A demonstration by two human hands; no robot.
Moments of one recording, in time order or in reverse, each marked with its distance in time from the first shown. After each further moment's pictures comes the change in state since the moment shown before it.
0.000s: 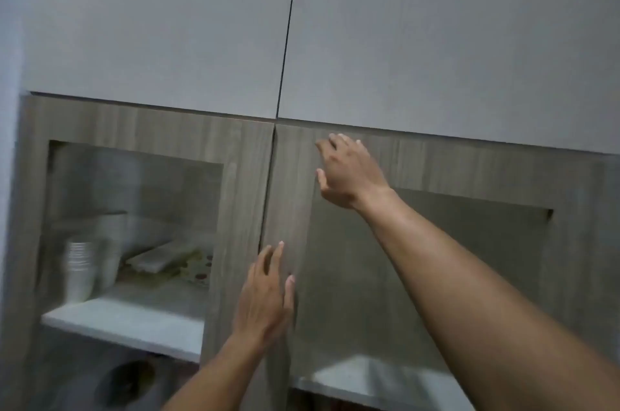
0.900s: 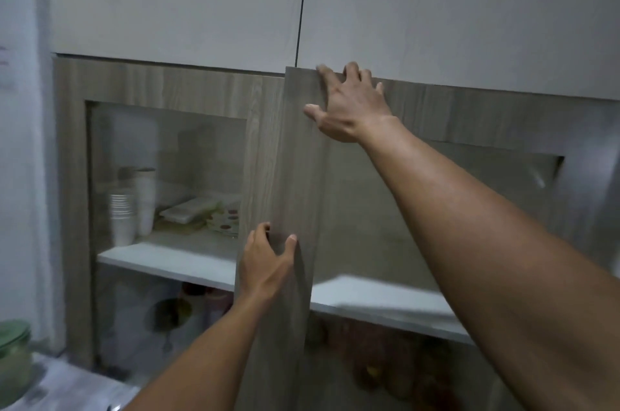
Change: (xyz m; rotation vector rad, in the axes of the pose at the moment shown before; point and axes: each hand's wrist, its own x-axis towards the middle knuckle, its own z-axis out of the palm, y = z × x) left_hand -0.052 -0.007 -0.044 -0.264 0.055 -0.381; right_hand -0.007 -0.044 -0.056 0.057 -0.086 0.157
